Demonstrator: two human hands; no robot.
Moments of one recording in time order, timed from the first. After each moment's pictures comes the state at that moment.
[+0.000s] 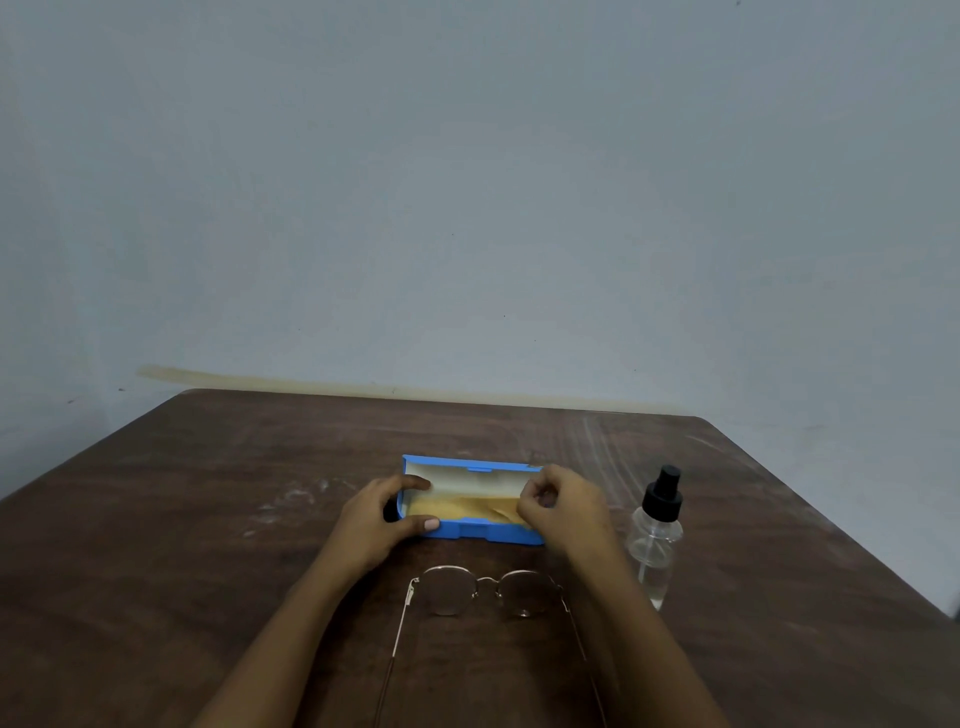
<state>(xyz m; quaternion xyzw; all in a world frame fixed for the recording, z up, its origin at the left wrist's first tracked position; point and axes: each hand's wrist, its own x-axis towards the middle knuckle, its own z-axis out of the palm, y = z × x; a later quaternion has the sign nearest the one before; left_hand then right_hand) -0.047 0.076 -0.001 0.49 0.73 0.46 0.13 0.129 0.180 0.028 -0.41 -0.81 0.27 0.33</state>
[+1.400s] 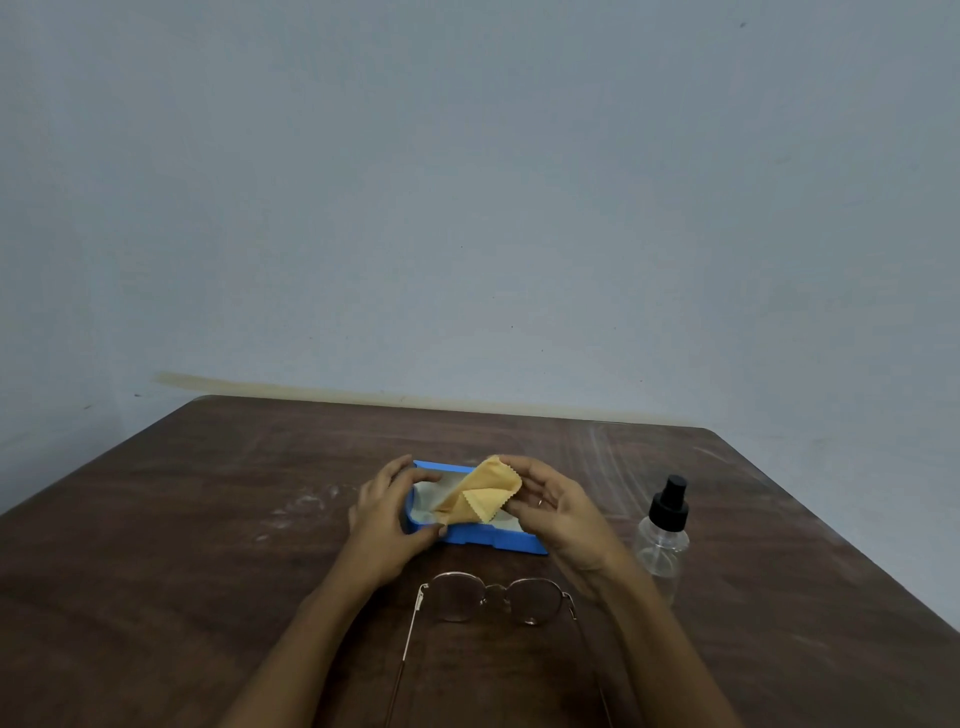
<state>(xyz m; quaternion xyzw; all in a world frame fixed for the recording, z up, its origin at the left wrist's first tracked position) -0.040 0.073 0.003 0.52 0.75 0.41 0.05 0.133 0.163 0.041 -0.14 -0.72 0.60 0.32</state>
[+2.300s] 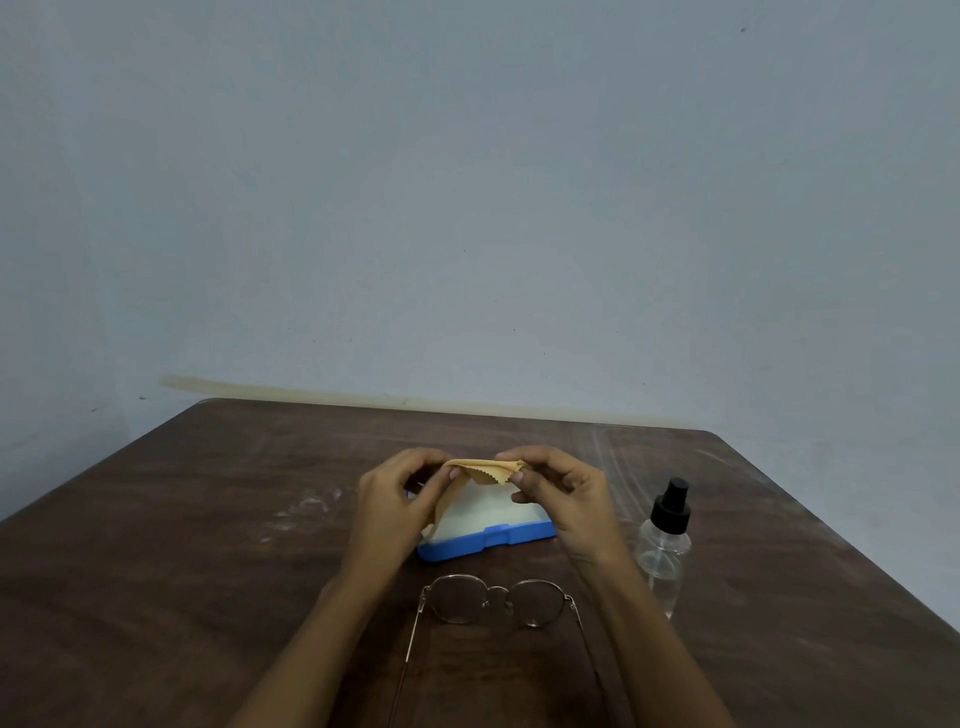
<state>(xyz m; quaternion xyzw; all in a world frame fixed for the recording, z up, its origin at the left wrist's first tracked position) -0.014 0.067 0.038 0.51 0.64 0.57 -0.06 0.131 0.161 0.051 -0.12 -0.73 0.50 0.45</state>
